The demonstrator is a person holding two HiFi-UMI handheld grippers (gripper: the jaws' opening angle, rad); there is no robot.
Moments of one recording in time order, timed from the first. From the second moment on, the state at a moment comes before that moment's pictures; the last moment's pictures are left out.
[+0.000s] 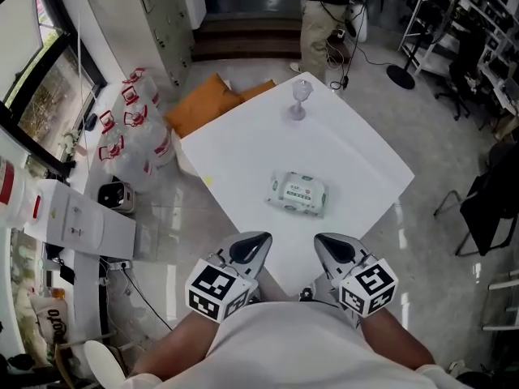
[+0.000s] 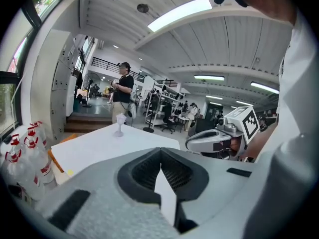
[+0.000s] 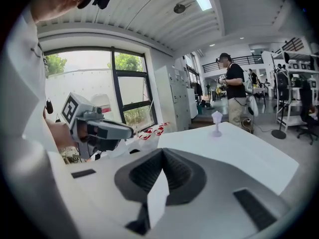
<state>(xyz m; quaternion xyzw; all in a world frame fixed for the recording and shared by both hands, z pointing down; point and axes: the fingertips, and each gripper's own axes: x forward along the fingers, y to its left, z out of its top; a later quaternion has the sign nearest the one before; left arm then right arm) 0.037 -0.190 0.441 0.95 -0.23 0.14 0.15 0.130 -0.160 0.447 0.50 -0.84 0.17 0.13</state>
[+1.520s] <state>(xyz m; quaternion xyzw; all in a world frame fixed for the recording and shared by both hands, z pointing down) 0.054 -0.201 0.448 0.94 -0.26 0.16 0.16 0.147 -0.183 0.448 0.48 -0.85 0.14 0.13</state>
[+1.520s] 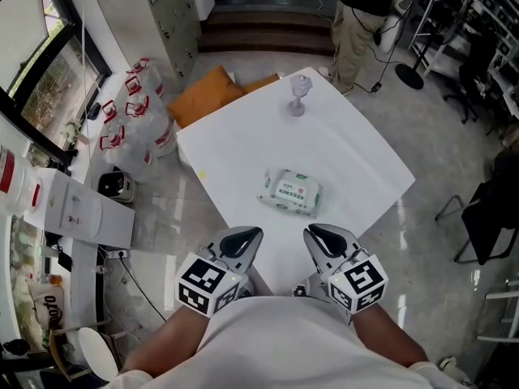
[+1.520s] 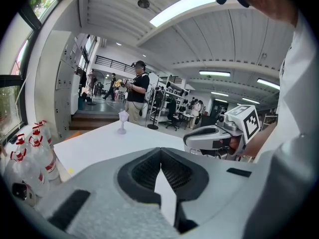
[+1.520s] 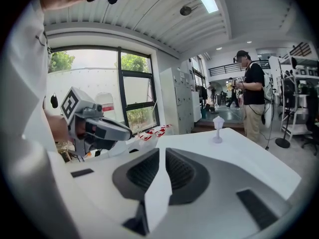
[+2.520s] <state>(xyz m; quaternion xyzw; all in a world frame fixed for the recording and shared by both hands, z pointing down) 0.020 -0.204 0.468 0.92 -0.31 0.17 0.18 0.156 -0.232 0.524 0.45 -0.84 0.08 0.28</state>
